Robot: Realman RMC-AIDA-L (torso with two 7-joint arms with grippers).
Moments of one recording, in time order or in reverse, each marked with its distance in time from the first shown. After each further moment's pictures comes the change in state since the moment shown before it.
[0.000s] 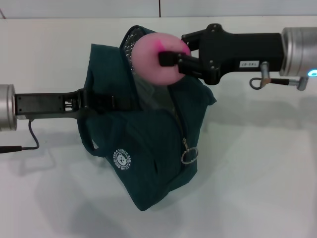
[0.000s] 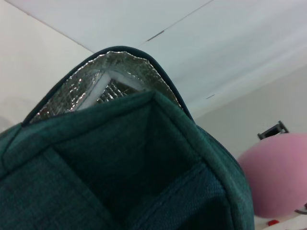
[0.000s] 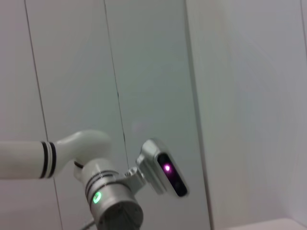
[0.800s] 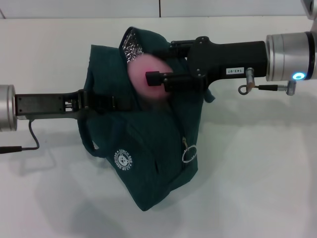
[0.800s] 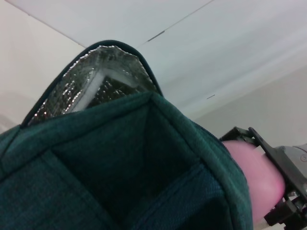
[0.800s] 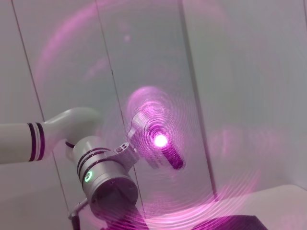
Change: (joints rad) left arm 0.001 0.000 0.001 -0.001 0.000 0.000 0.005; right arm 0.058 -0.008 -0.056 0.086 -0.004 0.053 0.039
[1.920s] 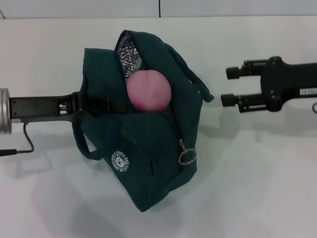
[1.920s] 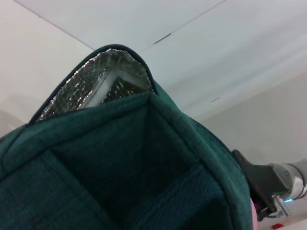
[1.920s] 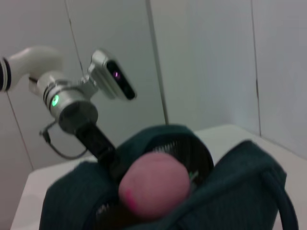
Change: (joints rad) left arm 0.017 0.007 -0.005 0.000 0.000 0.000 0.002; right arm -0.186 -0.106 0.111 -0.127 -0.174 -0.086 0.013
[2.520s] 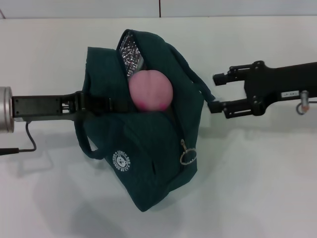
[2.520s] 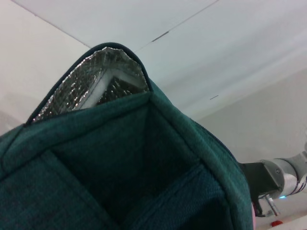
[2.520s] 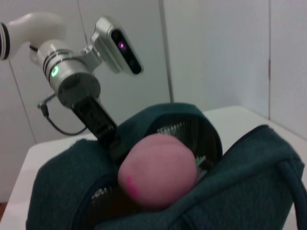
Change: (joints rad) left arm -0.008 -0.002 0.005 0.000 0.001 0.000 0.000; right arm 0.052 0.035 0.000 -0.002 -0.109 0.038 0.000
